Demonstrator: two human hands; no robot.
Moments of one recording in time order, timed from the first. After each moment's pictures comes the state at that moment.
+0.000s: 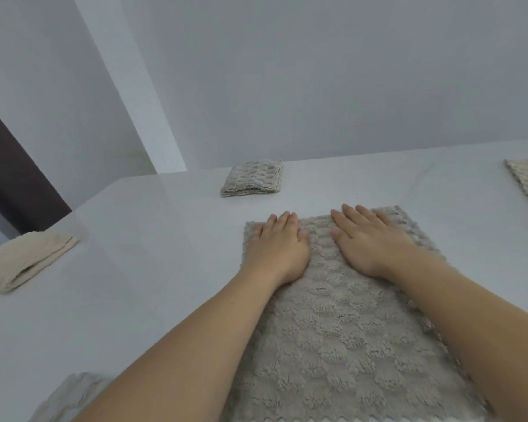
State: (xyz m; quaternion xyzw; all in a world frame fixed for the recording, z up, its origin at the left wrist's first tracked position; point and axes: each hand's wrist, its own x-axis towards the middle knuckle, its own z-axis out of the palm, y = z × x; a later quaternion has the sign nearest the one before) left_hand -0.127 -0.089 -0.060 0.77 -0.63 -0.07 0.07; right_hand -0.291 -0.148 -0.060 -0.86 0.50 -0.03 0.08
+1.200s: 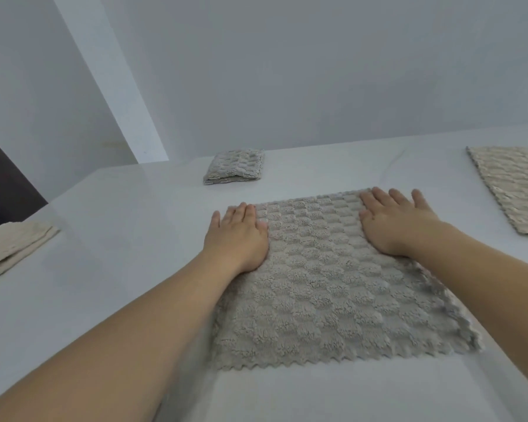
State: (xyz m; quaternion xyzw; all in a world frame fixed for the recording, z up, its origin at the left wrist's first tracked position) left_hand -0.109 -0.060 -0.052 0.81 -0.59 -0.02 -0.03; right_hand -0.351 -0.140 -0.045 -0.80 0.60 0.06 0.03
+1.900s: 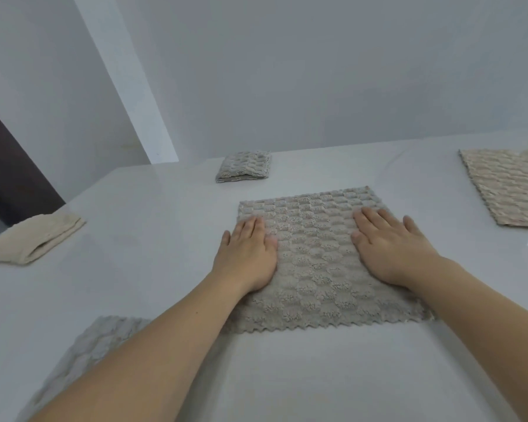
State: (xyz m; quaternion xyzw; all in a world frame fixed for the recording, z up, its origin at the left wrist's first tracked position) left_hand -0.125 -0.003 -0.060 0.79 -0.61 -0.07 0.05; right_hand -0.359 -0.073 -0.056 -0.83 0.56 -0.01 0.07
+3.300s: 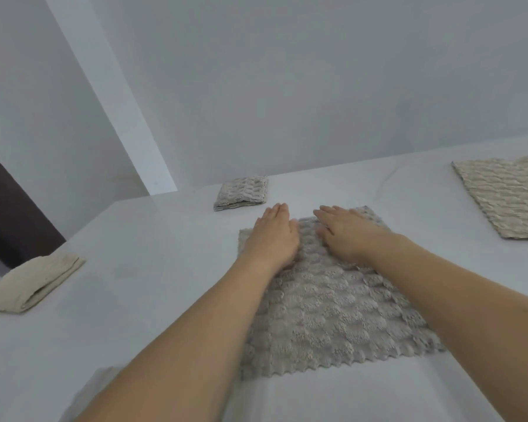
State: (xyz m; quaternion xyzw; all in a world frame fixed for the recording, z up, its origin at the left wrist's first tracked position) left_hand -0.145 -0.067 -0.024 0.73 -0.67 -0.06 0.13; right_hand -0.303 -0.122 -0.034 -0.88 0.47 -0.05 0.09
